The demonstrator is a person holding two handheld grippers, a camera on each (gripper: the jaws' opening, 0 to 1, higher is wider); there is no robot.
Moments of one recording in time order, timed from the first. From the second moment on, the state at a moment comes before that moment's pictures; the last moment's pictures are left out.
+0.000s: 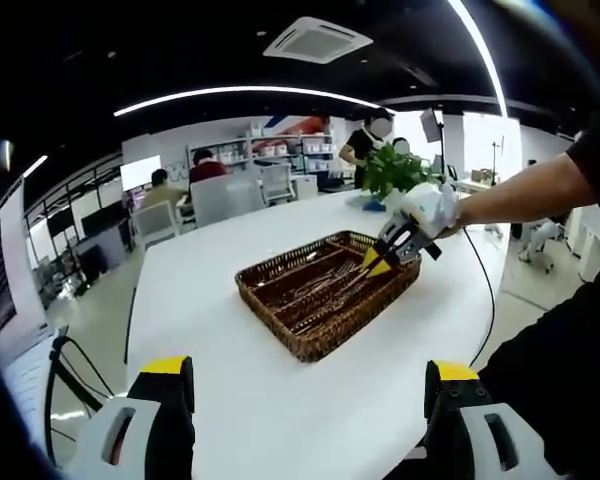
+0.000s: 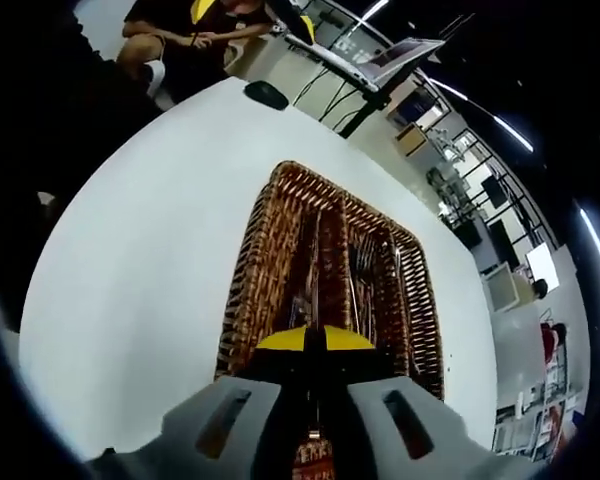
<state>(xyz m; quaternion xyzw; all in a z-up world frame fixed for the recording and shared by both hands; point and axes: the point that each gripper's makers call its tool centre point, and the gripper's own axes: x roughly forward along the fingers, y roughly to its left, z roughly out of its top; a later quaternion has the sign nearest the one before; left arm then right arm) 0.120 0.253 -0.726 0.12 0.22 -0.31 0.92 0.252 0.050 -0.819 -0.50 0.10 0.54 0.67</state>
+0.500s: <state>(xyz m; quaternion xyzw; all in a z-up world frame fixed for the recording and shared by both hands) 0.119 0.252 -0.733 0.12 0.22 -0.31 0.92 0.244 0.050 -0.832 -0.48 0.13 0.57 0.66</state>
